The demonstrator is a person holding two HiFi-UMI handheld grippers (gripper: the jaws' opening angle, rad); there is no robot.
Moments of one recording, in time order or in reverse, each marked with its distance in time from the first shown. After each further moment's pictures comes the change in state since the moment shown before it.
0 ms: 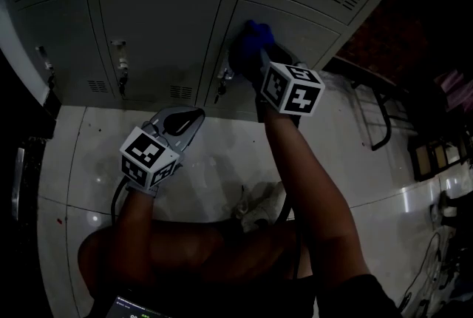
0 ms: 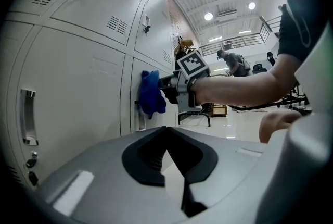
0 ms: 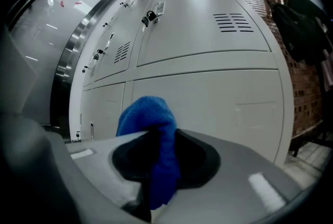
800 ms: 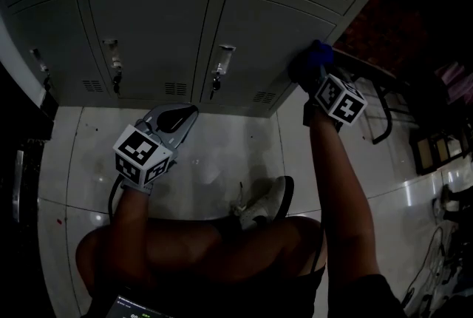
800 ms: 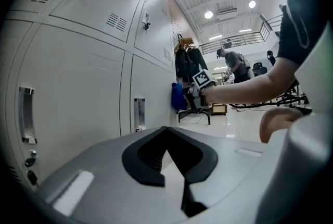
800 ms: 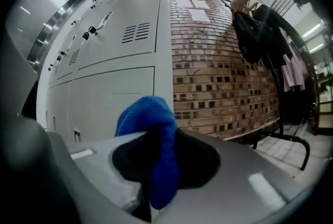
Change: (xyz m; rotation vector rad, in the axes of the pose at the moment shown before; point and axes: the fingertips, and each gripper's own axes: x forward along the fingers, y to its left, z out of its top) left arm 0.004 0.001 -0.006 0.004 0.018 0.002; right arm -0.078 -0.184 -0.031 0.084 0.002 -0.334
